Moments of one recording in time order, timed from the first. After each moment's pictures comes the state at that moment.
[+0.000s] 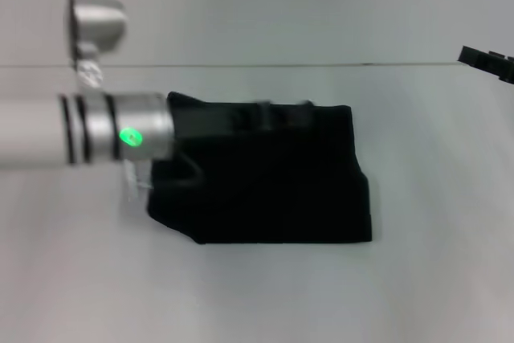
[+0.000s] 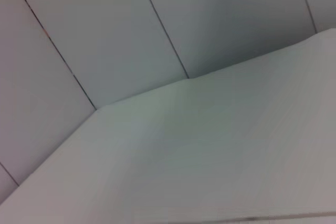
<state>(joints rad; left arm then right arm) -0.81 -2.17 0.55 0.61 2.10 1.44 -2.08 0.66 1.98 -0.39 -0.54 -1.99 -1.11 1.74</state>
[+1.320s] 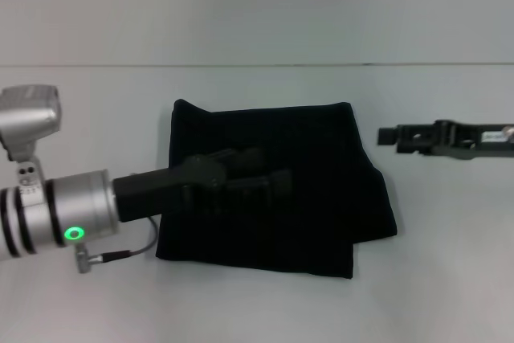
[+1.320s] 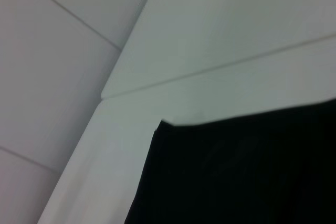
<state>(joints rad) -0.57 -2.14 0.69 0.50 1.83 1.57 -1.54 0.70 1.91 -0.77 -0.44 -2.00 -1.34 2.18</state>
